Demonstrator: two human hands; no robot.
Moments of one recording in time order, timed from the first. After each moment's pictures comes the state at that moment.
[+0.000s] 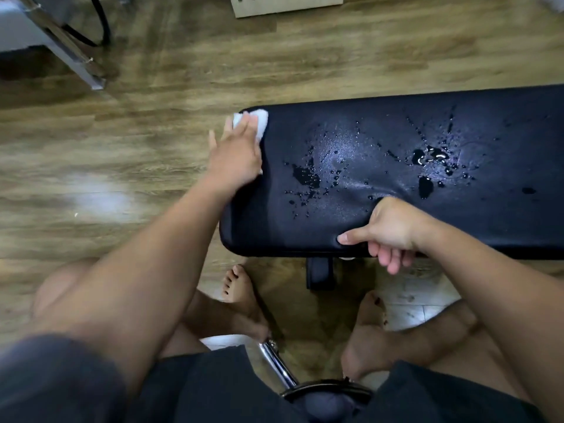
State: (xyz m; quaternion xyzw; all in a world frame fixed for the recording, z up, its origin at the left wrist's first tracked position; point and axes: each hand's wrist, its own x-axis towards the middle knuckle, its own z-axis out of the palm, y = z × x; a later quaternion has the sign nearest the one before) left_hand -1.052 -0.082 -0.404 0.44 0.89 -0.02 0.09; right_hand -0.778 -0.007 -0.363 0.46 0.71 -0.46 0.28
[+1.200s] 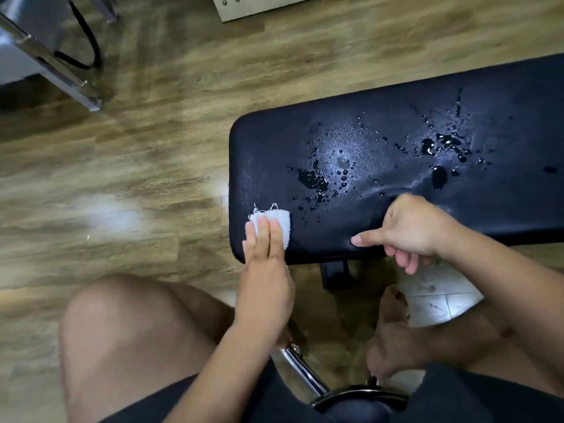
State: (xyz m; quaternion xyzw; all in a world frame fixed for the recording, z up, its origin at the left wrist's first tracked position) left_hand -0.918 -0.209 -0.403 0.45 0.87 0.08 0.16; right_hand -0.773 -0.017 -0.362 0.49 0.71 -0.44 0.24
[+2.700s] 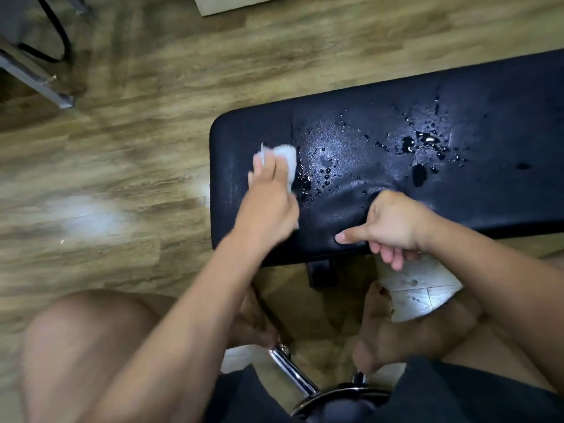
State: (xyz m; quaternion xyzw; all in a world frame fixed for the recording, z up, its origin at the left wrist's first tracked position) left_hand -0.954 -0.107 -0.383 0.51 0.82 0.11 0.23; right_hand -0.775 -0.012 -0.360 0.48 0.71 -0.46 0.25
